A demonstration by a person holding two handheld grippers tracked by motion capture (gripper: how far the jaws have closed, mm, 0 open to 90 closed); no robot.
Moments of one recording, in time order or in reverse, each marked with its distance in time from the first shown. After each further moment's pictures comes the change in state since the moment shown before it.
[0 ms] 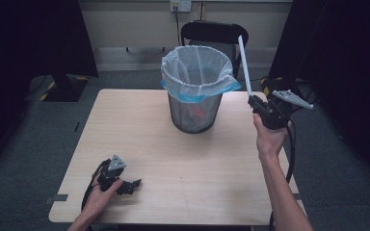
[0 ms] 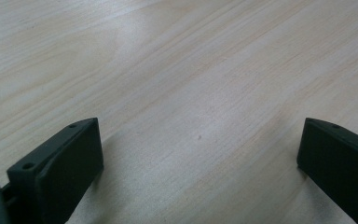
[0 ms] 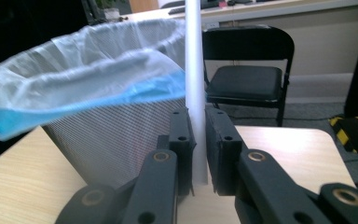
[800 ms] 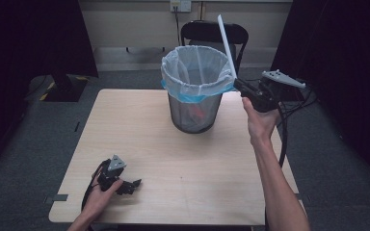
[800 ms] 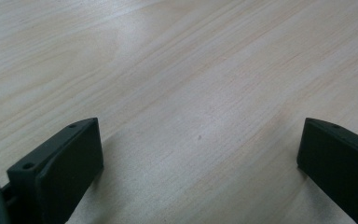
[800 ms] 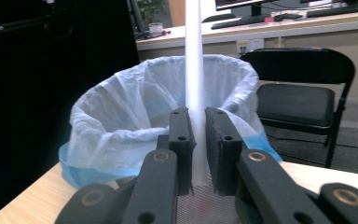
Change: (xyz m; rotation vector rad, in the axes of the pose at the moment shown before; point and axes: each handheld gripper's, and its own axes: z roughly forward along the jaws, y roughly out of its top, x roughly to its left) left arm 0.000 0.000 0.000 0.000 0.000 -0.003; right arm 0.030 0.041 0.020 -0.033 0.171 -0.015
